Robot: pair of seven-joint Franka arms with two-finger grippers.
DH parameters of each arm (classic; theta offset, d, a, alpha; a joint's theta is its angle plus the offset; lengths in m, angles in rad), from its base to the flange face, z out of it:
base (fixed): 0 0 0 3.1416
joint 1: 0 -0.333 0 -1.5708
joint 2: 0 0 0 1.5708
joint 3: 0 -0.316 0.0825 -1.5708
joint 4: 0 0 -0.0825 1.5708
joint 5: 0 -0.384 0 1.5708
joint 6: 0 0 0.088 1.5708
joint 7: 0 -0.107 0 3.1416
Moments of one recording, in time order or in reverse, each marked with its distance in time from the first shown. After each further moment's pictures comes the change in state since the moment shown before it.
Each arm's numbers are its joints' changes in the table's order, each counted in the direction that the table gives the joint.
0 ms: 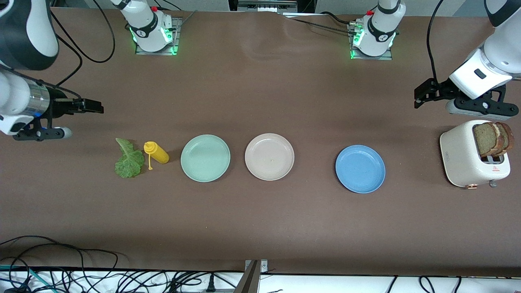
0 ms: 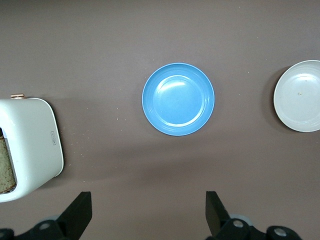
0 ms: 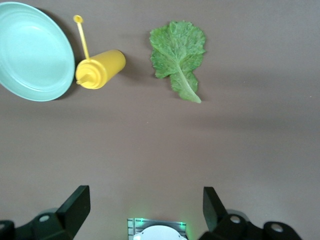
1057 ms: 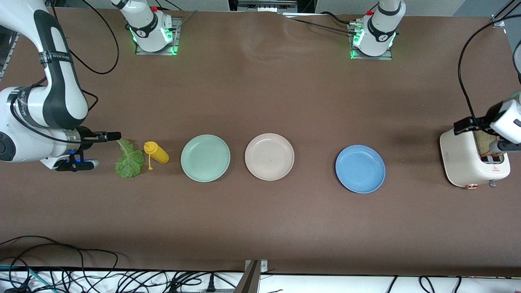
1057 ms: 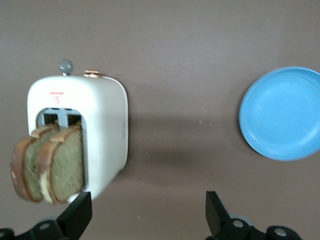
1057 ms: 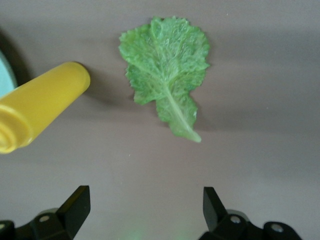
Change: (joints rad) left arm -0.260 -0.213 -0.015 0.000 -0.137 -0.153 -0.045; right arm 0.036 -0.262 0.010 -0.011 0.004 -0.176 0.048
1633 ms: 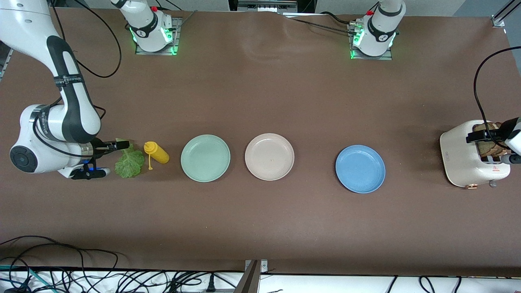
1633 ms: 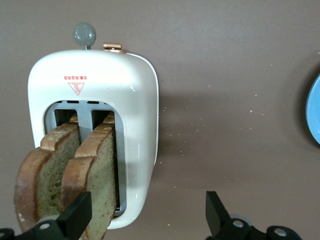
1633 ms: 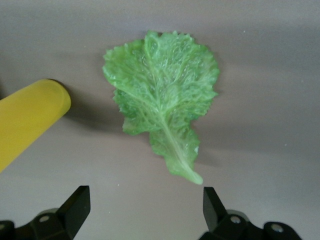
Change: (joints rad) left arm -0.142 -0.134 -0.001 0.003 0.000 -0.042 -0.143; right arm 0.005 -0.105 0.000 -0.001 0.008 -0.104 0.050
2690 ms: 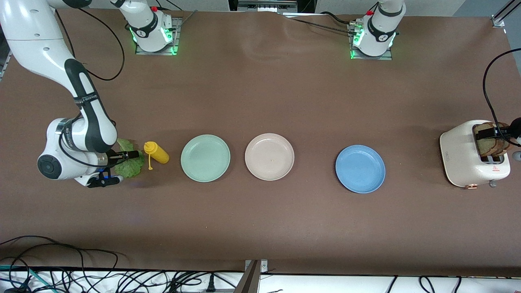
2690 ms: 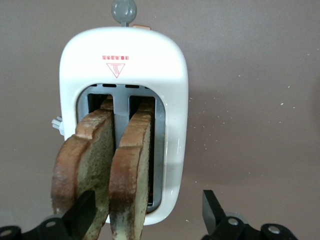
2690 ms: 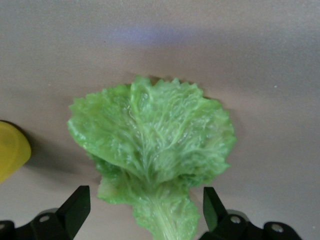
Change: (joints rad) left arm -0.066 -0.028 0.001 0.007 -0.024 -0.001 -0.032; right arm -0.003 -0.129 -0.001 0.000 0.013 -0.179 0.062
